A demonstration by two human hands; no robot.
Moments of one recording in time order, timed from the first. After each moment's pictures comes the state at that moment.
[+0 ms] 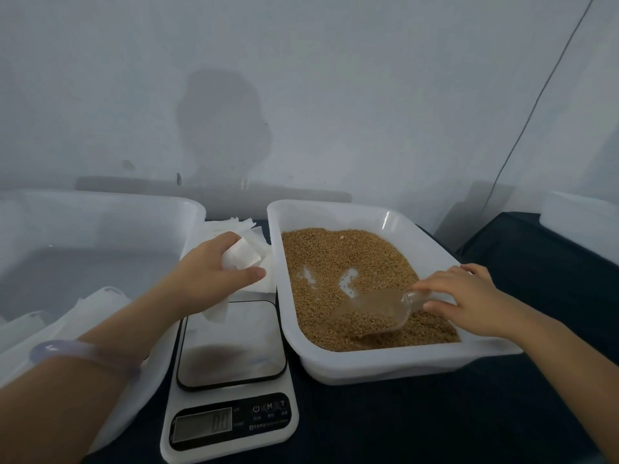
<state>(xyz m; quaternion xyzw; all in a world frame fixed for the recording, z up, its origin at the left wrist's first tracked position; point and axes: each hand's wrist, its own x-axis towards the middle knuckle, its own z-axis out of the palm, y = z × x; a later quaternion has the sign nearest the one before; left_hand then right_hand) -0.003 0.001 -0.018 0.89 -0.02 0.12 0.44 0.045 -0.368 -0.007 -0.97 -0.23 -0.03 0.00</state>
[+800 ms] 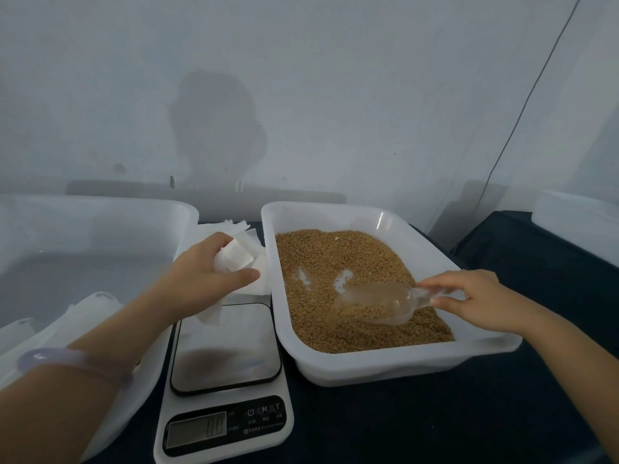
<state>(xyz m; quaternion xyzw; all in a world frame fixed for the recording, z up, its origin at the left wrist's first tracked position) -0.001 0.000 -0.019 0.88 0.00 0.12 0.46 0.039 -0.380 0.002 -0.98 -0.16 0.01 0.12</state>
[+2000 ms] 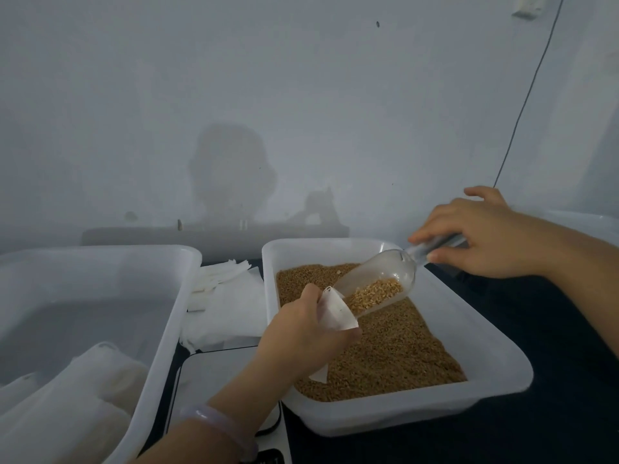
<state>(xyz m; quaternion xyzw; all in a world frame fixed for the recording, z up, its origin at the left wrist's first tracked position) 0.014 -0.111 -0.029 0.90 -0.08 0.11 0.42 0.037 -0.344 0.123 -0.95 -0.28 -0.15 -0.04</state>
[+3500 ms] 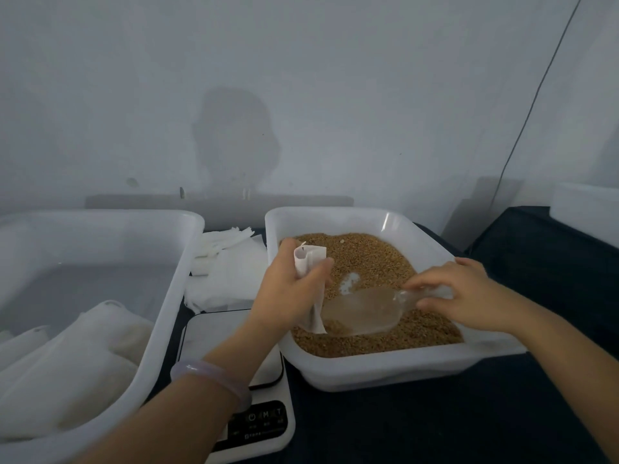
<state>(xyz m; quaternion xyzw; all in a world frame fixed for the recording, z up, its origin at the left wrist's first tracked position) 0.011 -0.101 -0.030 0.76 -0.08 0.16 0.63 0.040 -0.359 0.005 -0.96 -0.25 -0.02 0.11</state>
